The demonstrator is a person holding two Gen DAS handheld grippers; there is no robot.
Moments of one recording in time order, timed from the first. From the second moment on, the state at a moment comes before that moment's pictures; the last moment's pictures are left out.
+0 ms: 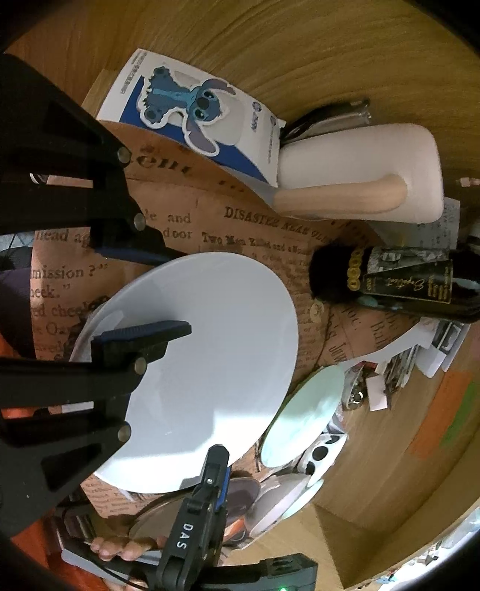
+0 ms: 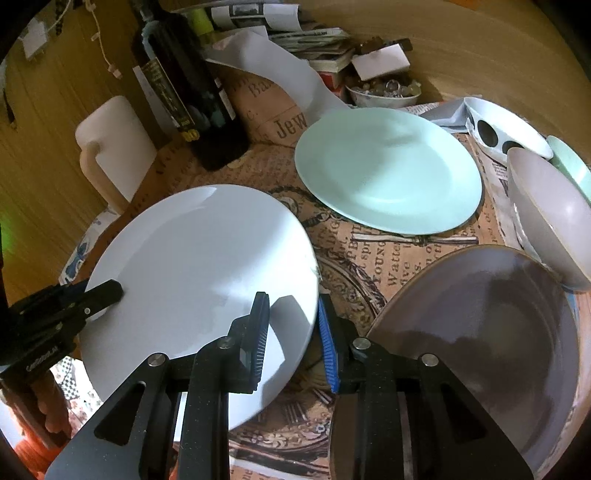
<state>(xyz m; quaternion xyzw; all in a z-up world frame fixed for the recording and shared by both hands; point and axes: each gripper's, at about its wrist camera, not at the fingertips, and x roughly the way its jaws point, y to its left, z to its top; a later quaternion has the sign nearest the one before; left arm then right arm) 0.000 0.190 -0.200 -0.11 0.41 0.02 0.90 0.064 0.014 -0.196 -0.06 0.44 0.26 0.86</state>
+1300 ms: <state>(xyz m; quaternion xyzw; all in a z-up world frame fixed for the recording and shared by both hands) 0.011 0.082 -0.156 -0.07 0.35 -0.04 0.93 0.027 -0.099 -0.149 -0.01 0.36 0.23 0.91</state>
